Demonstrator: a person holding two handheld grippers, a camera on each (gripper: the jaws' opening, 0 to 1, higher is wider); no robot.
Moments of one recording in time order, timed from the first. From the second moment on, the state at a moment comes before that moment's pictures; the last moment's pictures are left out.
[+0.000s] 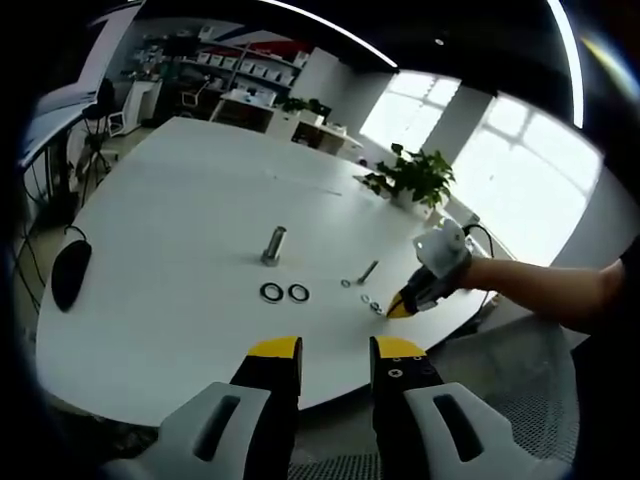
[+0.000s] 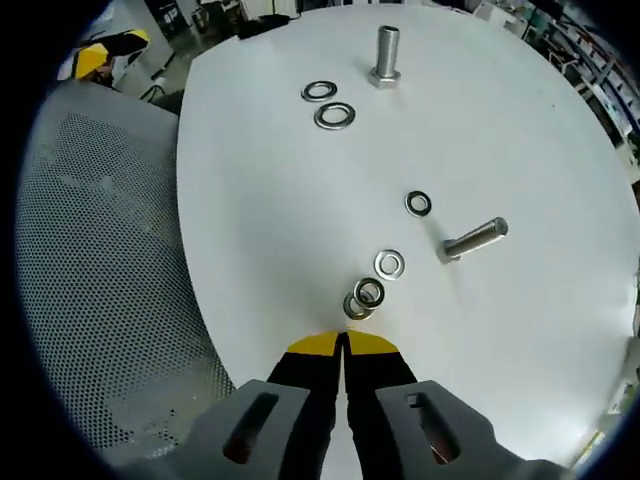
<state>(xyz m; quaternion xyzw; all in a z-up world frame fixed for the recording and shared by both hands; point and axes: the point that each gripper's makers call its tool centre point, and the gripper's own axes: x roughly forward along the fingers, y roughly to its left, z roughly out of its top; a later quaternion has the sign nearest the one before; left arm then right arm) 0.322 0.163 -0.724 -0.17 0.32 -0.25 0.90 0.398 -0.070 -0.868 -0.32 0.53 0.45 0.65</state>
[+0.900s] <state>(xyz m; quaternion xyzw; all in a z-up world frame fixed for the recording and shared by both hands) 0.322 0.164 -0.724 -0.17 0.32 -0.24 0.90 0.415 -0.053 -0.866 -0.31 0.49 0.44 0.69</state>
